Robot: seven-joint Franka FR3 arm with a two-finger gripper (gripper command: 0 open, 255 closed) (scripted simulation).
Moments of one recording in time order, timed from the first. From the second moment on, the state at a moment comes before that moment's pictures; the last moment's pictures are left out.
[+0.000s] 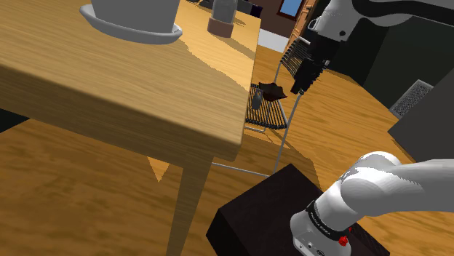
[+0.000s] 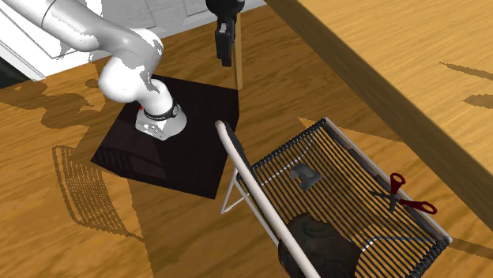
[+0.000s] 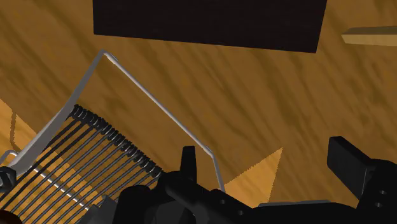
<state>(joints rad) 0.00 -0.77 0.00 -2.34 0.04 1.55 -0.15</state>
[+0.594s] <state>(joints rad) -0.07 -0.60 0.03 -2.37 0.03 1.79 0.00</state>
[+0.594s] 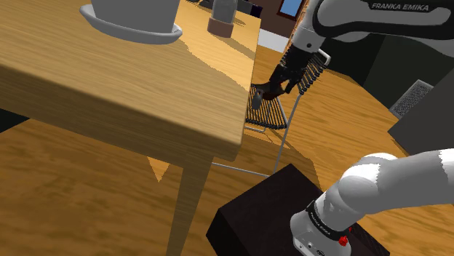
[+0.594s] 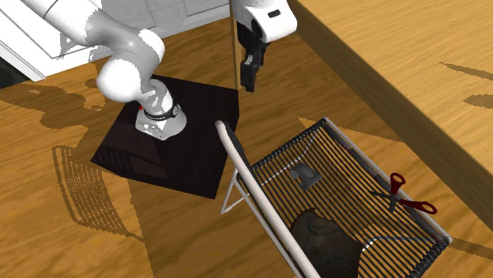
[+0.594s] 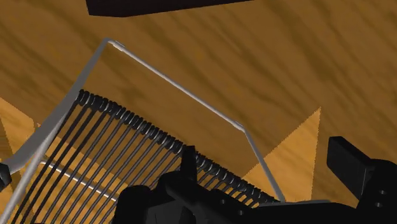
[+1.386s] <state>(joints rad) -0.19 -0.23 0.04 -2.28 -0.05 2.15 0.27</state>
